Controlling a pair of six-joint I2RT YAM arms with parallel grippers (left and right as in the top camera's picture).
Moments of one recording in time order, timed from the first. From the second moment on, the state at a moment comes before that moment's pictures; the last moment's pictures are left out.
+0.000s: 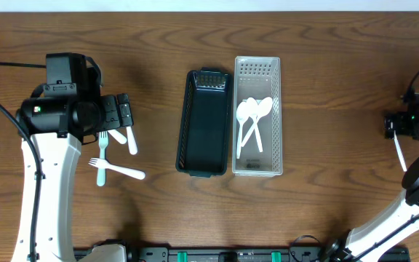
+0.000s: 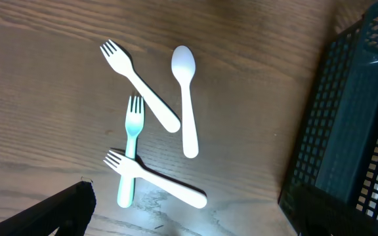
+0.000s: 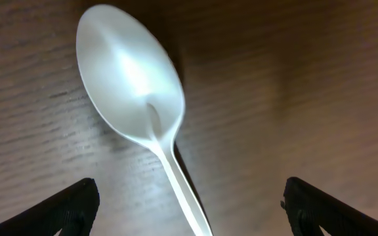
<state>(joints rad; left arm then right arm) 0.06 1.36 1.37 -1.15 0.01 -0.12 -0.58 2.06 1.47 -0.90 0.11 -0.41</state>
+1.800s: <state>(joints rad) 0.06 1.36 1.37 -1.14 0.01 -0.12 -0.25 1.95 1.83 -1.21 -0.09 -0.04</state>
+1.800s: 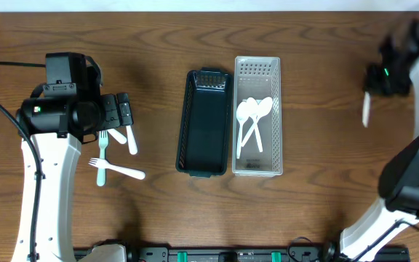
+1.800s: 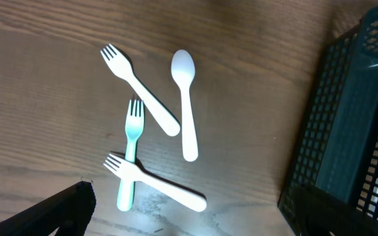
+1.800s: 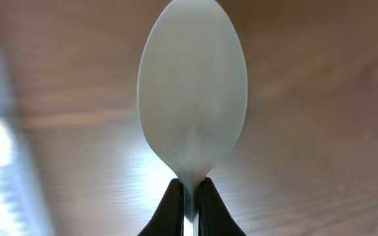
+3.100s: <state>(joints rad) 0.06 1.36 1.37 -1.15 0.01 -0.12 0.45 2.30 1.99 -1.33 -0.05 0.45</state>
